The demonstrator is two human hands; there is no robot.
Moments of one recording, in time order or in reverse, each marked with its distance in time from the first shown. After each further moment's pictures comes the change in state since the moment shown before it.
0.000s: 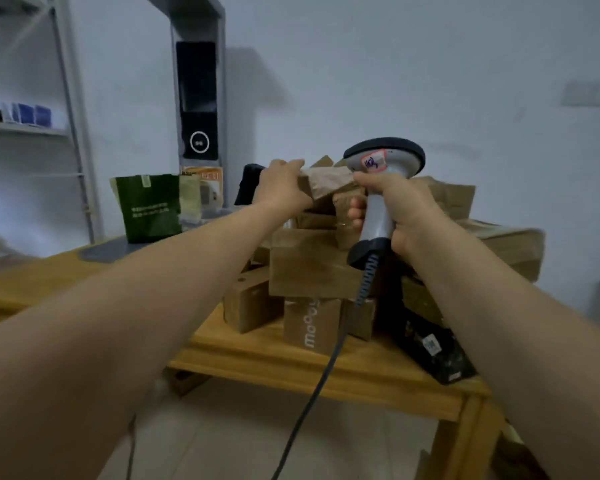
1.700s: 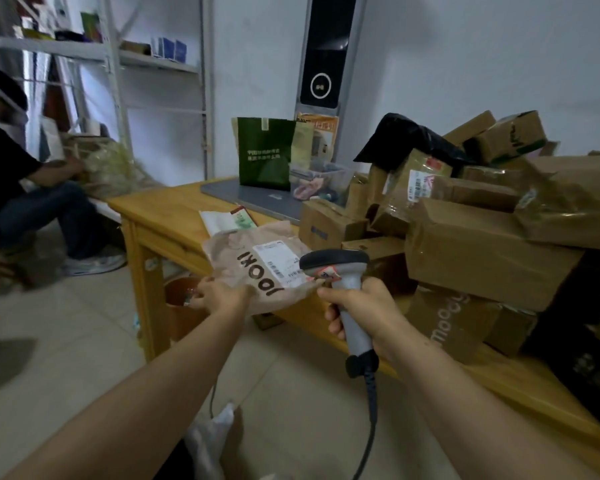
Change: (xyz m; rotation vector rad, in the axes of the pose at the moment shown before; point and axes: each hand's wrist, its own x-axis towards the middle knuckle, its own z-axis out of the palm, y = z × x) left_hand -0.175 -0.274 0.002 -0.462 0.480 -1.320; right_hand 0.001 0.203 0.137 -0.488 -0.392 0.279
